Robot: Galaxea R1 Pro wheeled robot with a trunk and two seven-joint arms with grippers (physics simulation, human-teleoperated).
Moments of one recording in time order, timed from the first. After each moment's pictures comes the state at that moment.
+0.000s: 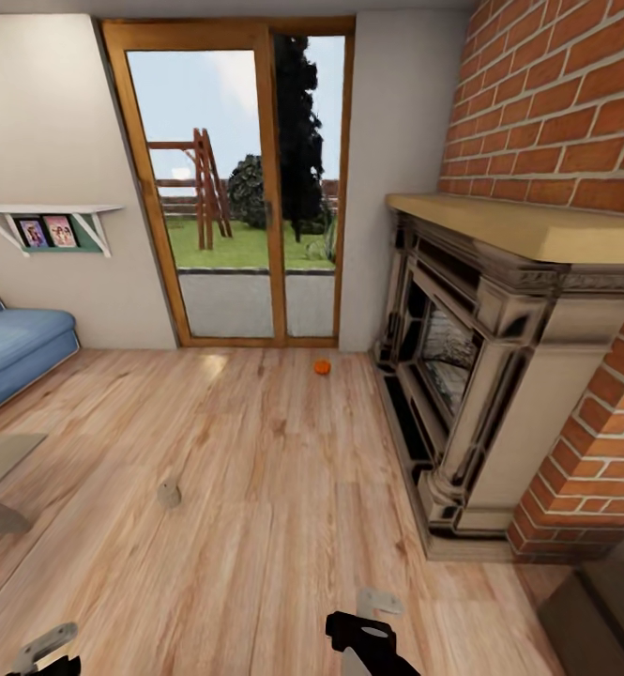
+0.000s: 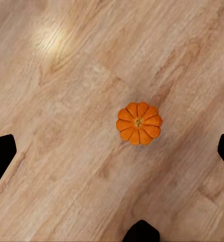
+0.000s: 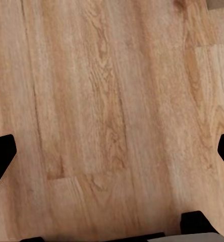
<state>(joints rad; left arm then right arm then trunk) -0.40 0.33 0.15 -0.26 0.42 0.17 0.08 -0.38 0.17 0.53 -0.60 -0.65 0.18 -0.53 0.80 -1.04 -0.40</state>
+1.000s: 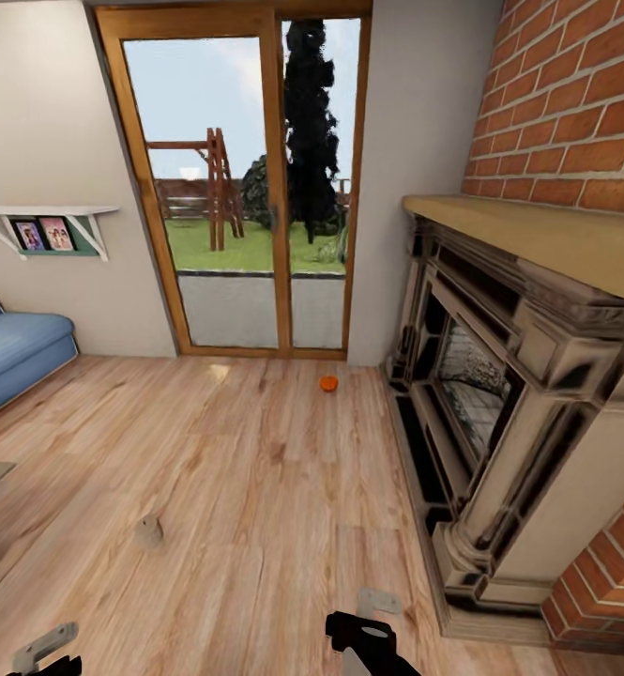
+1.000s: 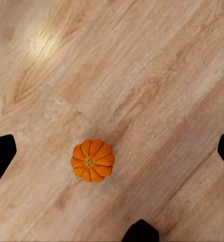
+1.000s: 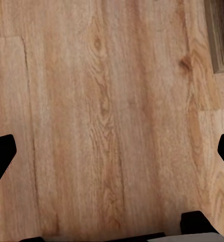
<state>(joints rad) -0.40 0.32 0.15 -0.26 0.41 0.17 0.08 -0.38 0.17 0.54 -0.60 -0.65 0.18 -0.53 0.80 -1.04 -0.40</state>
